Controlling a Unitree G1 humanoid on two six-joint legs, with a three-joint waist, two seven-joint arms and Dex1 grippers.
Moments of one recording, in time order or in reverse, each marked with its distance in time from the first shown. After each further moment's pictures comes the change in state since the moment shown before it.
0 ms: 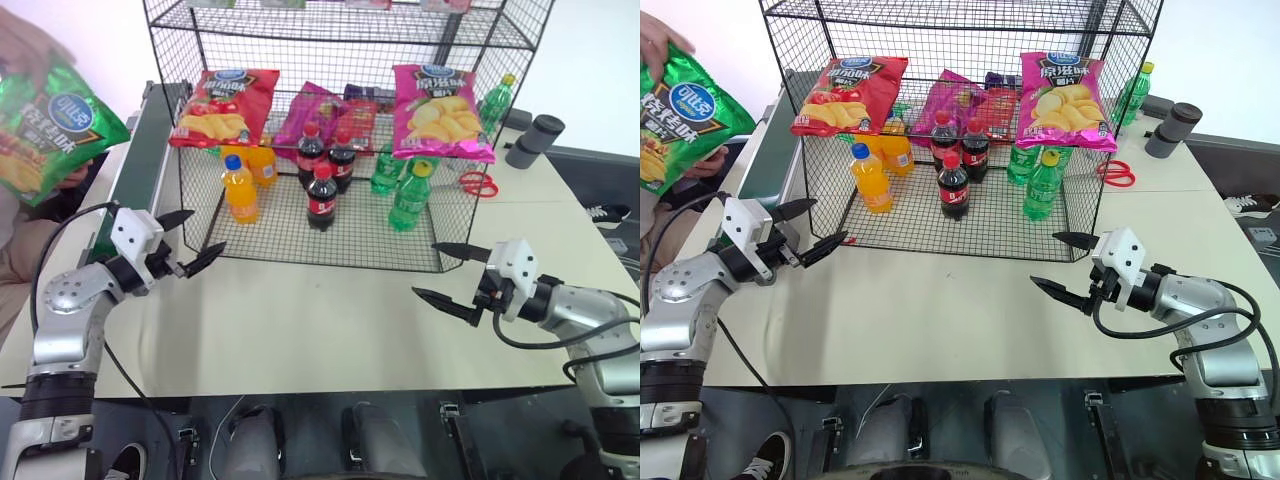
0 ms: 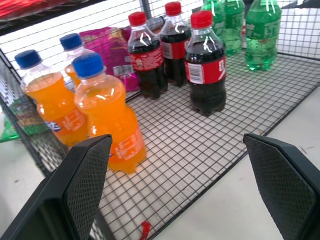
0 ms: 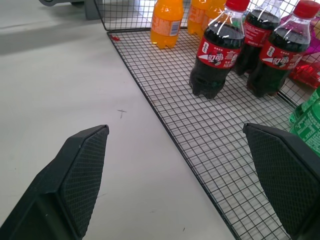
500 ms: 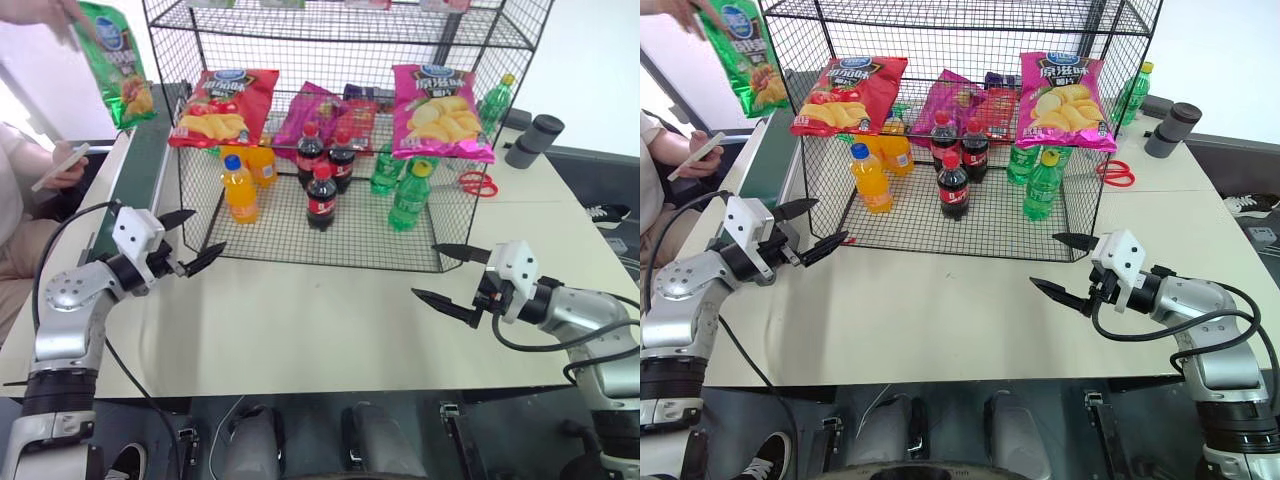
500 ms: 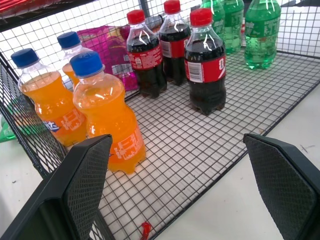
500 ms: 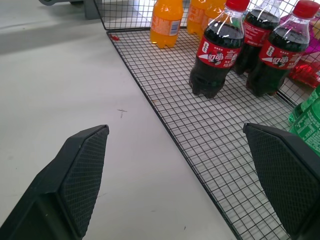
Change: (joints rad) left arm -0.017 0.000 -0.002 0.016 0.004 -0.005 -0.005; right arm -0.002 0.000 0.000 0.000 -0.002 -0.003 -0.008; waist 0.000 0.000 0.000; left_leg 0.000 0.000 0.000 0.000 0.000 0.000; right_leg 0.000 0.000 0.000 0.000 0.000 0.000
